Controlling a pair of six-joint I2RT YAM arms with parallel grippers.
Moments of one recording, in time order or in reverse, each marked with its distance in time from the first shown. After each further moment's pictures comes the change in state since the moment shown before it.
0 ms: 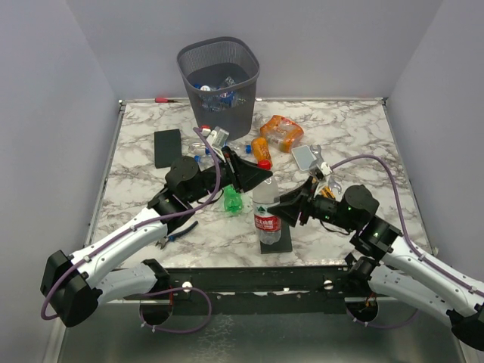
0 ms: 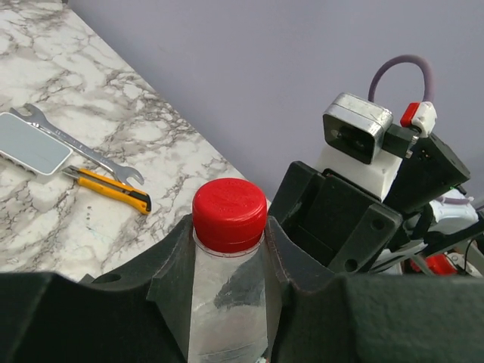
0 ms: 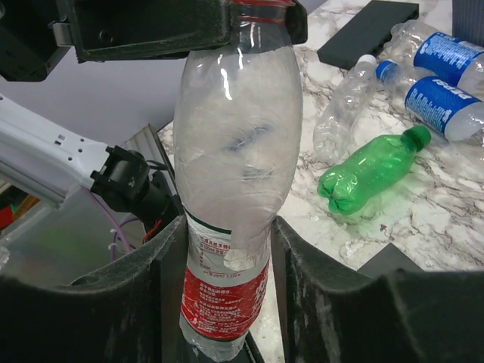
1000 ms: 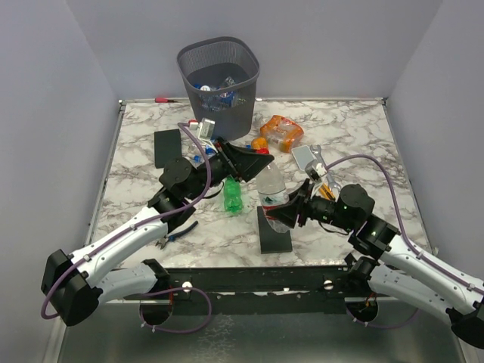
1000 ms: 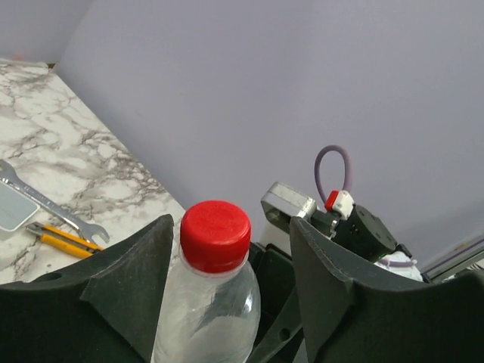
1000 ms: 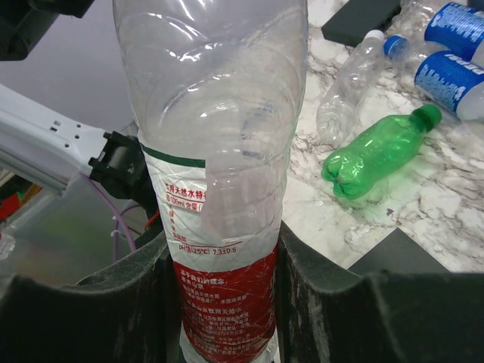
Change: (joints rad) left arm 0.000 0.000 0.006 0.150 -0.125 -0.122; right arm 0.000 0.035 0.009 -0.029 -0.024 0.014
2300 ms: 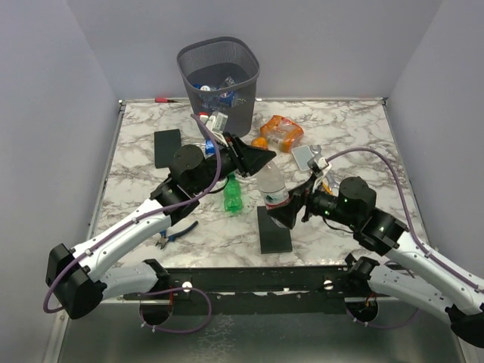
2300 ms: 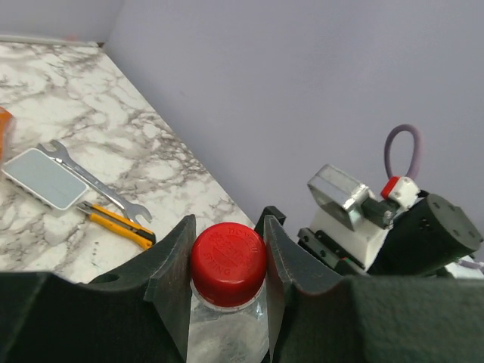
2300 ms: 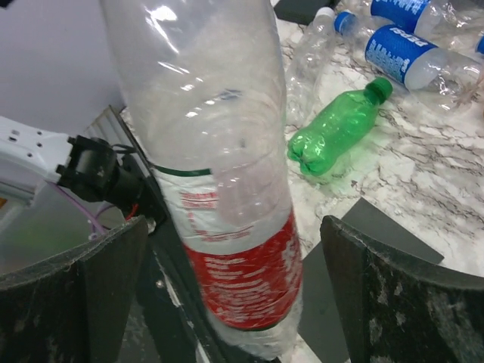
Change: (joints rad) left arm -0.015 0.083 0.134 -0.184 -0.014 0.084; right arm 0.000 -0.014 0.085 -0.212 0.115 -0.047
